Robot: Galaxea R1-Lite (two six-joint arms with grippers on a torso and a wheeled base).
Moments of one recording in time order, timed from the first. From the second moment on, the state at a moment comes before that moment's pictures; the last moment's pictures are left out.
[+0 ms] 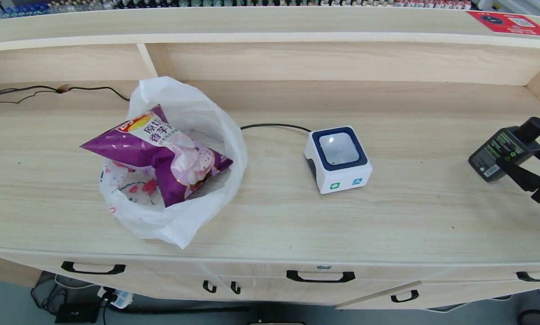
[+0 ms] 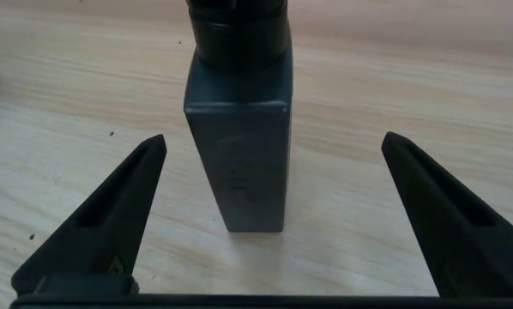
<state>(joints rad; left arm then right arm) 0.00 0.00 0.00 0.00 0.00 0.05 -0.54 1.87 -0.57 -1.57 0.79 0.09</state>
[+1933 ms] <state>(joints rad) 0.00 0.00 0.00 -0.01 0.00 0.04 -0.46 1.96 -0.76 -1.57 0.77 0.10</state>
